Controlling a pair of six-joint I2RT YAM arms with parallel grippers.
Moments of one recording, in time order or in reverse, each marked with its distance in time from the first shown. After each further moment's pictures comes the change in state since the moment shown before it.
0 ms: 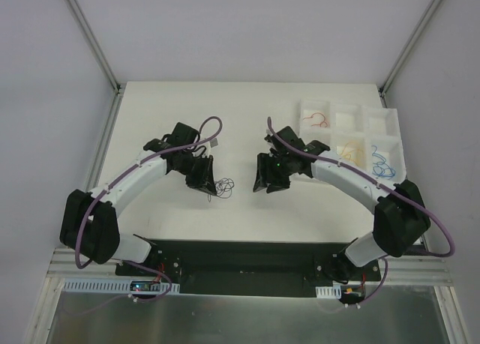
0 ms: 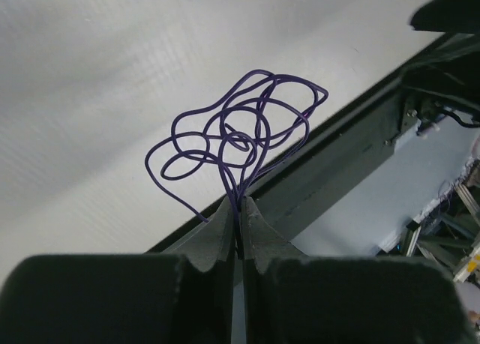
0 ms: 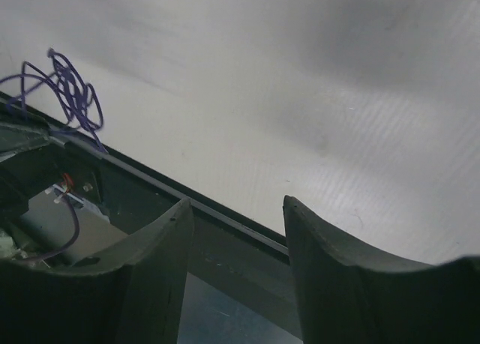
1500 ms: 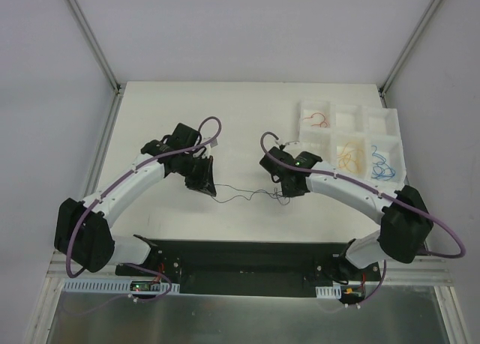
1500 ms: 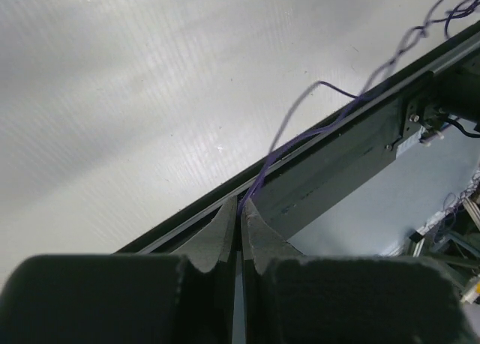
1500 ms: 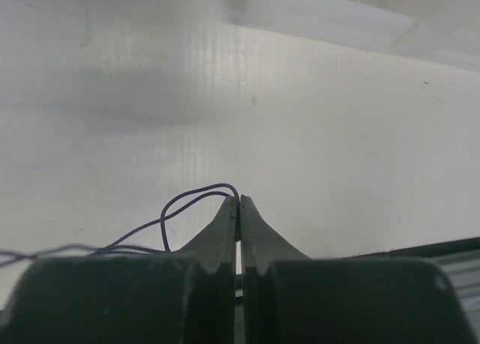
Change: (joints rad) left arm -0.079 -0.076 0.023 -0.043 -0.021 -0.077; right arm 0.206 -0.018 -0.004 -0.245 0.740 0.085
